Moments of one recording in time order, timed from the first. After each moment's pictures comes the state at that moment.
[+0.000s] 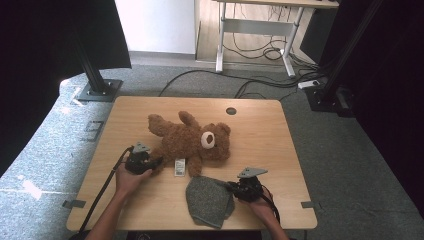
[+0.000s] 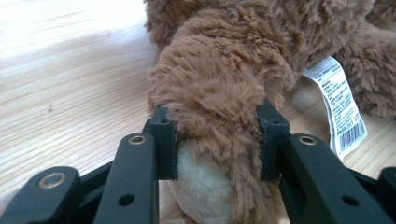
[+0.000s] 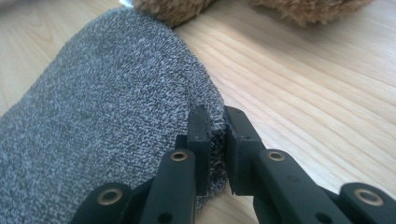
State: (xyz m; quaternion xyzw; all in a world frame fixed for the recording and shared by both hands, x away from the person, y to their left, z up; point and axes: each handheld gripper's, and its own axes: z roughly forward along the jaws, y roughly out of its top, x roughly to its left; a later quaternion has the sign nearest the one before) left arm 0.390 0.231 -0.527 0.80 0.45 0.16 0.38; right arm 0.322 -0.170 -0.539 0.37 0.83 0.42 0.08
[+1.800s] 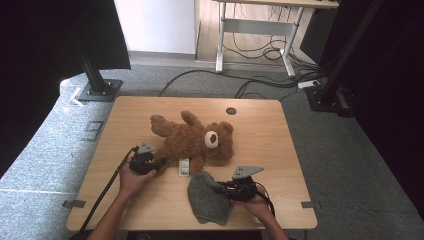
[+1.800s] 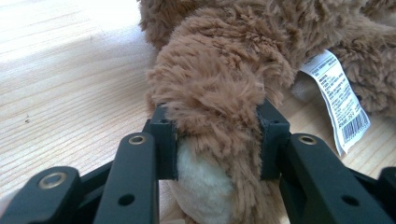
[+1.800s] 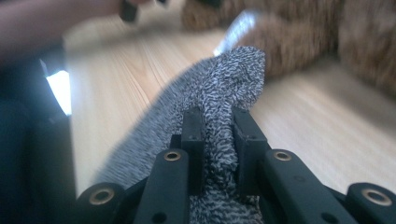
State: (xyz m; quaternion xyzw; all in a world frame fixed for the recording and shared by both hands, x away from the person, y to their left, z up) left arm 0.390 0.221 -0.528 0.80 0.44 0.16 0.37; right arm 0.318 -0.149 -0.513 0.26 0.82 0.51 0.02
